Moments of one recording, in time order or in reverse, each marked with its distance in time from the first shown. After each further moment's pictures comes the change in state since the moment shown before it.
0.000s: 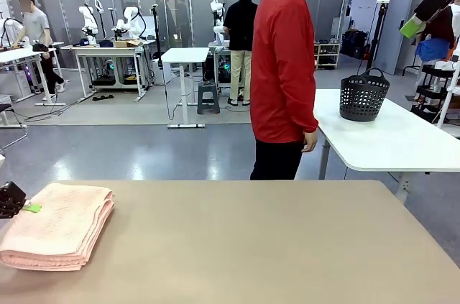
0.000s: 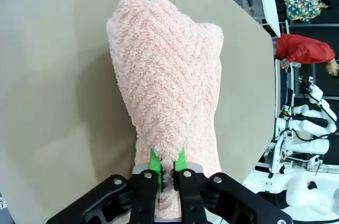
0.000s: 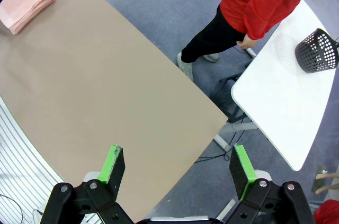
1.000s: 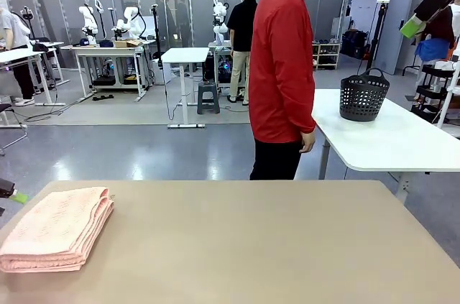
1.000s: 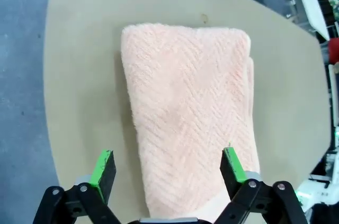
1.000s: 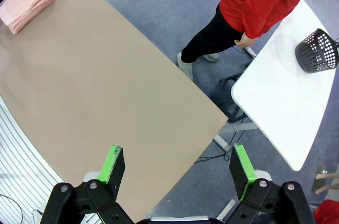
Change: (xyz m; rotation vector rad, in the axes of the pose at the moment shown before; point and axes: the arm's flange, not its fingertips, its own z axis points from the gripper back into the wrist) left arm -0.023 -0.037 0.034 0.285 -0.107 -0.173; right arm 0.000 0.000 0.000 0.000 0.000 0.000
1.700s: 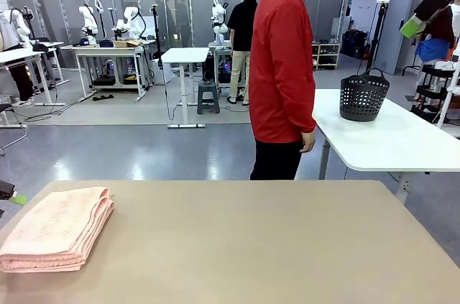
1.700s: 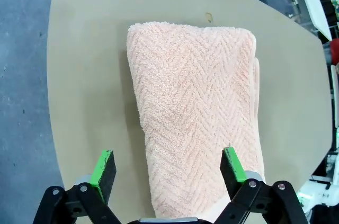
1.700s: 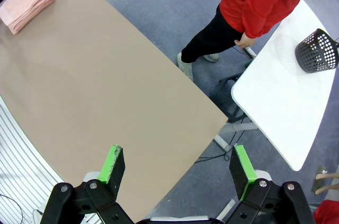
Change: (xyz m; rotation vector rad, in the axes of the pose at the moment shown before) left arm 0.005 0.011 -0.005 0.007 0.007 0.013; right arm 0.000 0.000 0.000 0.000 0.000 0.000
